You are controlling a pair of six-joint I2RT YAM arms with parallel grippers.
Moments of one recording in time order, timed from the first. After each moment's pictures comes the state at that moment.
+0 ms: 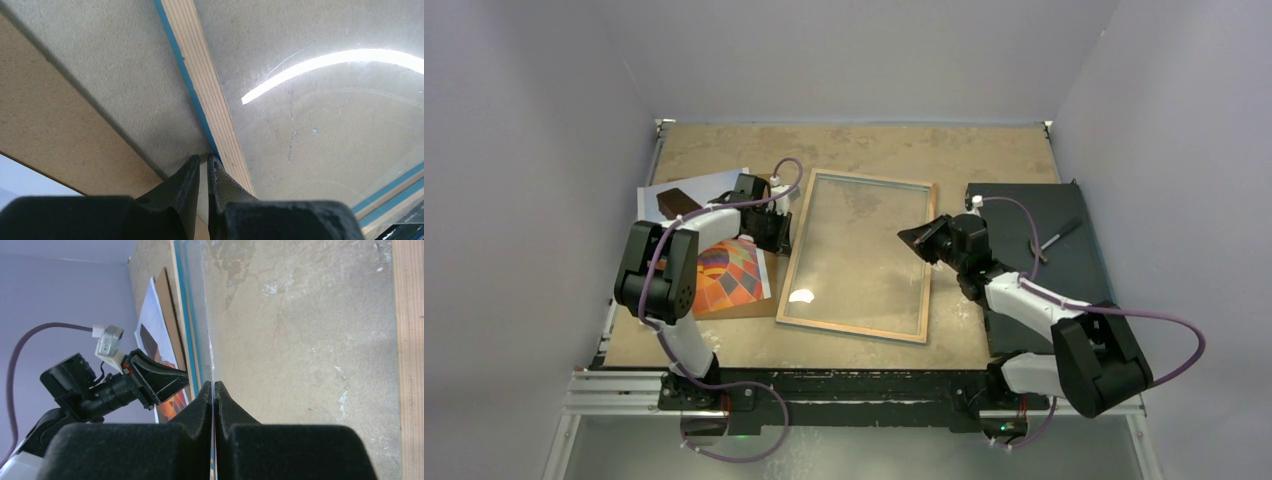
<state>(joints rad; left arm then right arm) -0.22 1.78 1.03 -0.37 0.42 0.06 0.40 1.27 0.51 0.32 -0.13 1.19</state>
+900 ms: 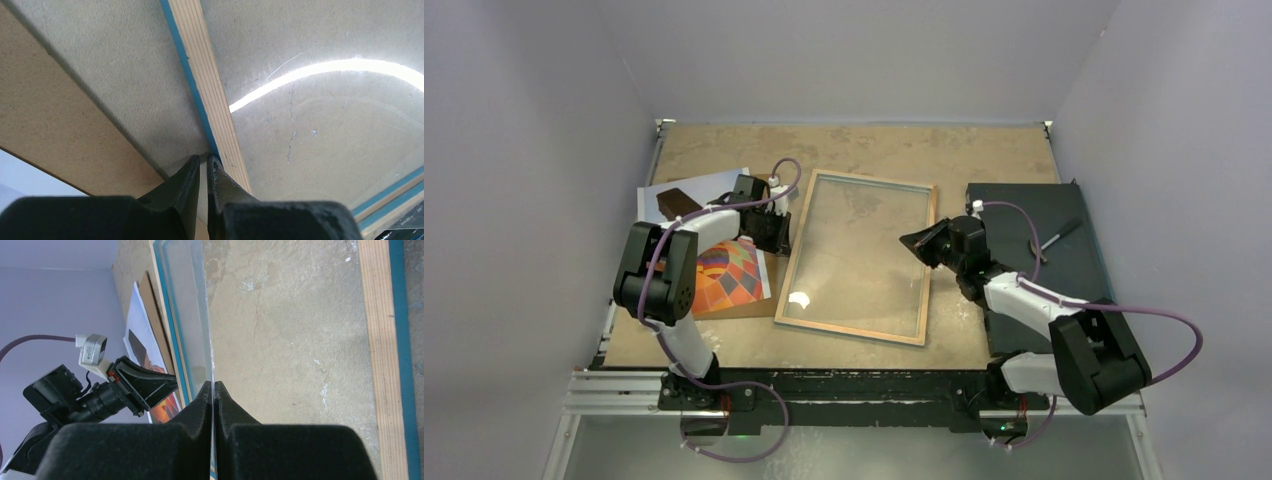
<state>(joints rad) -0.22 1.77 1.02 -0.35 0.42 0.04 0.40 1.29 0.50 0.29 -0.10 1.21</state>
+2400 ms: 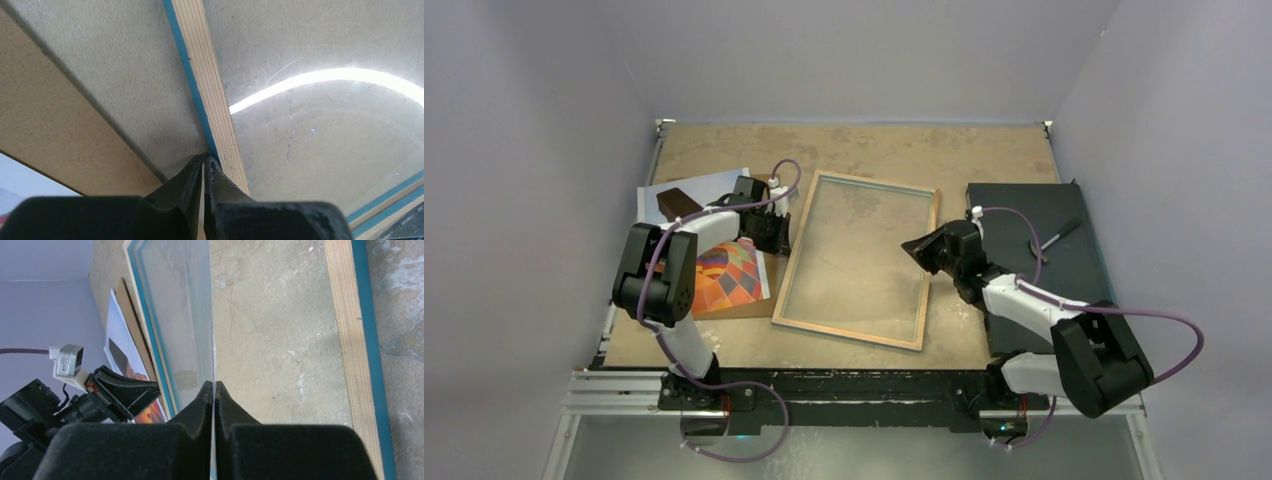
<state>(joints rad) -0.22 1.76 1.00 -0.34 0.42 0.04 0.44 1.27 0.50 0.21 -0.01 1.23</state>
